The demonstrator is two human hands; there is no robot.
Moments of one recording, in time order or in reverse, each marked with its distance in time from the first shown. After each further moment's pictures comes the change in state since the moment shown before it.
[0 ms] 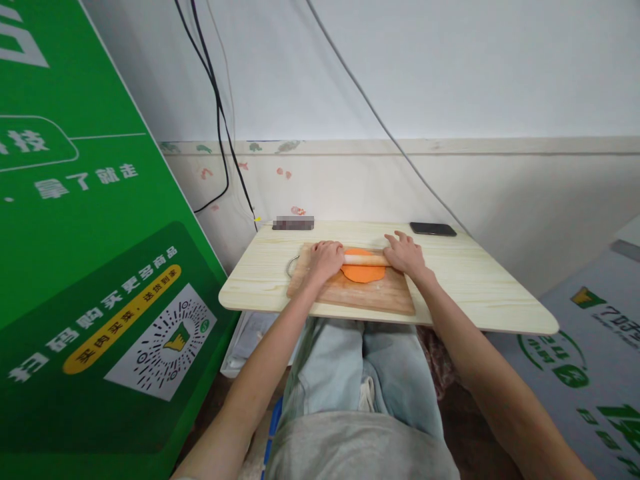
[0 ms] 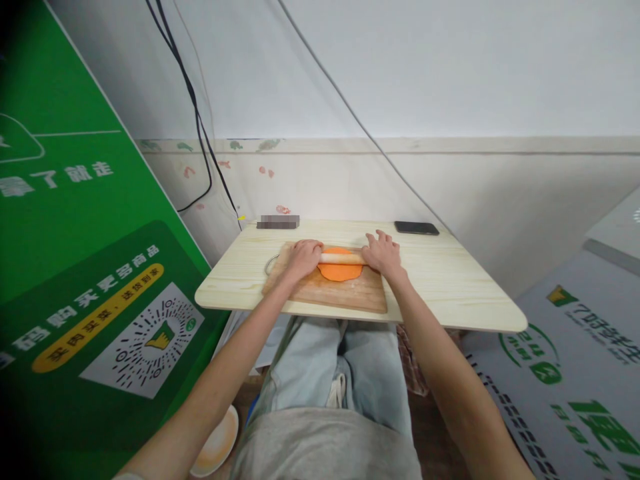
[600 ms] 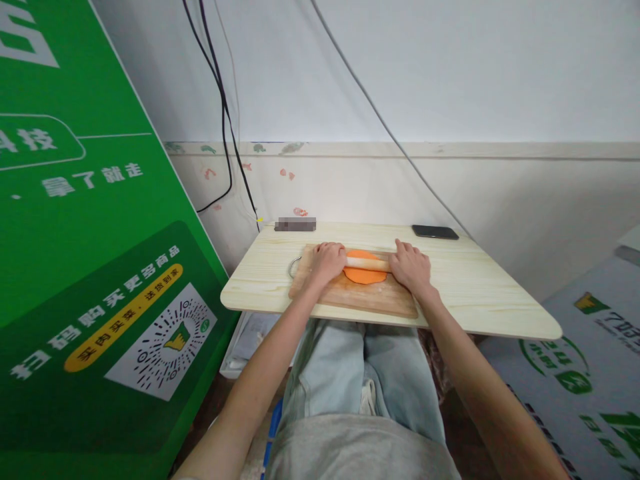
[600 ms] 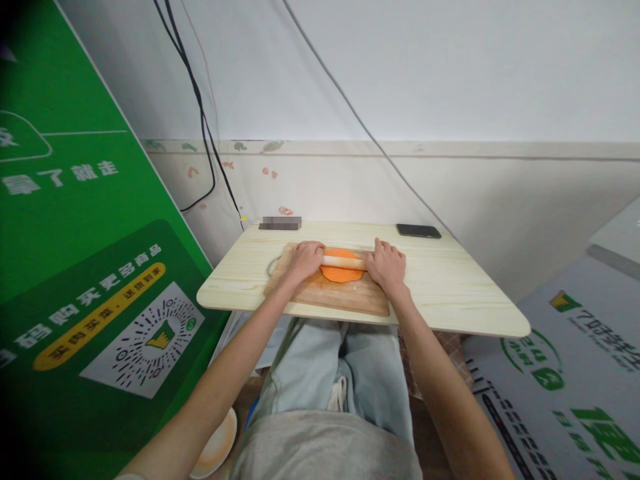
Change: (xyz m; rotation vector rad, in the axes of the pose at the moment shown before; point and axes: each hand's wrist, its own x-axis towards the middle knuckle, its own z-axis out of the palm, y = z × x) left_hand 0.002 -0.002 0.004 -0.038 0.006 -0.014; right_hand -0.032 -0.001 0.009 0.005 0.122 0.031
